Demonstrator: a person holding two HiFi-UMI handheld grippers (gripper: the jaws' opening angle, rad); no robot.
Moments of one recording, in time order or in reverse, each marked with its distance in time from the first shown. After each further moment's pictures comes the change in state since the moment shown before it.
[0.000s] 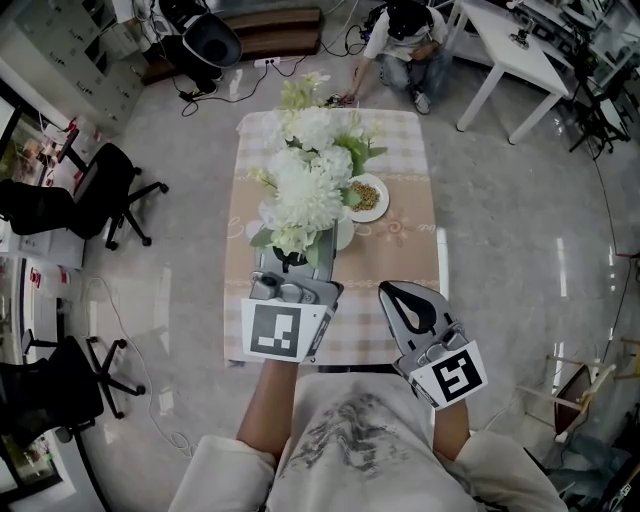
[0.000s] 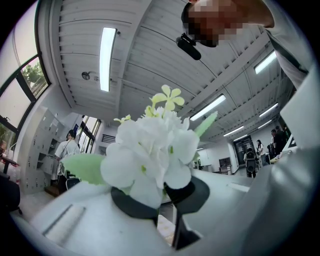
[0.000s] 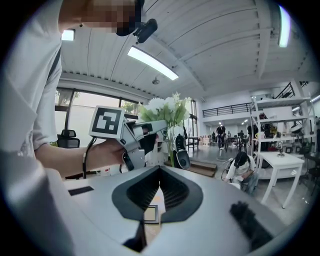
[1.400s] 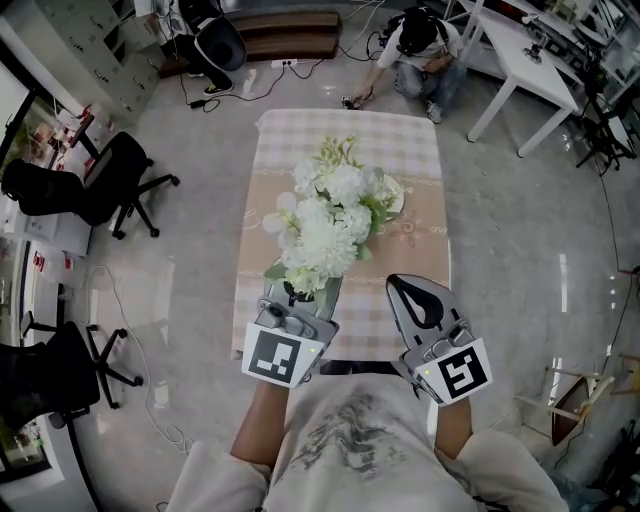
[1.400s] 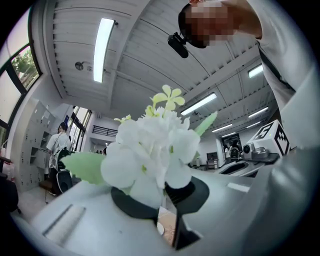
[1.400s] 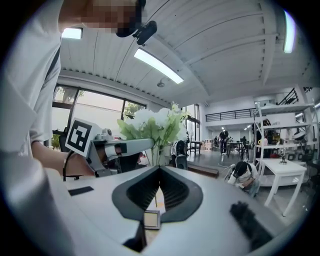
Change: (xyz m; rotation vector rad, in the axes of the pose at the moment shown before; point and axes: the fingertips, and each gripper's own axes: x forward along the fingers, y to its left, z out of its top) left arm -0.078 -0.018 -0.025 -0.044 0.155 -0.121; right arm 0.007 0.023 0.018 -0.051 -0.039 0.013
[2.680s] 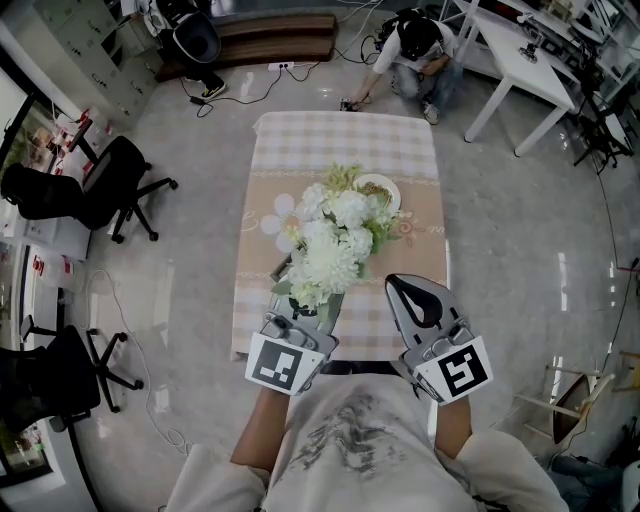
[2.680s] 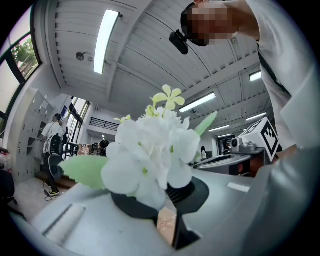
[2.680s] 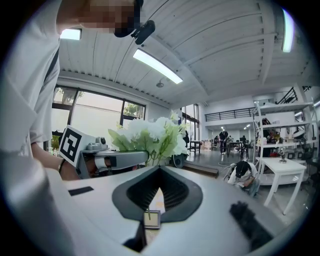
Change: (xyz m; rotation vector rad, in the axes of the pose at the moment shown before) left arm -0.014 -0.020 -0.026 -0.064 0.058 -0.044; right arm -0.004 -0.001 0.002 0.012 -0.008 -0.003
